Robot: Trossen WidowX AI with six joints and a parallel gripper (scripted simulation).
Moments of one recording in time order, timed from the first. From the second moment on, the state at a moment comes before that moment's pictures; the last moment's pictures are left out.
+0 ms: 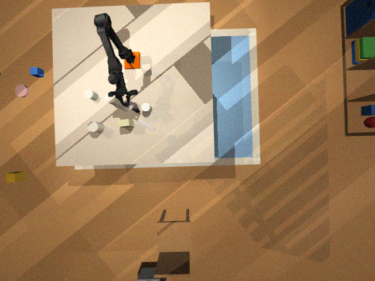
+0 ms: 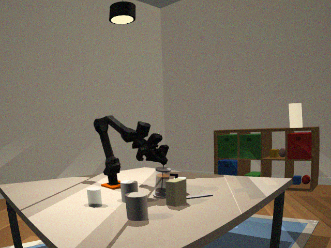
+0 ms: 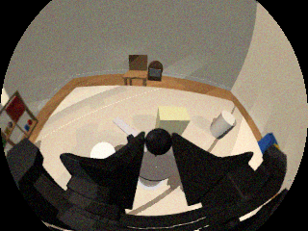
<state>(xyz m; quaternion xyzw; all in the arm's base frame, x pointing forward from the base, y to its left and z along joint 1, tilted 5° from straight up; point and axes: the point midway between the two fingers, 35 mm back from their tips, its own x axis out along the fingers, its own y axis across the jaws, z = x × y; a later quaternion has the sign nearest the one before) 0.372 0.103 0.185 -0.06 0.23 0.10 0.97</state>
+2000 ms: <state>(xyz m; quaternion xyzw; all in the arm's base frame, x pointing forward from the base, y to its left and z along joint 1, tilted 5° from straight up) 0.357 0.106 0.227 -0.07 0.25 0.11 0.96</state>
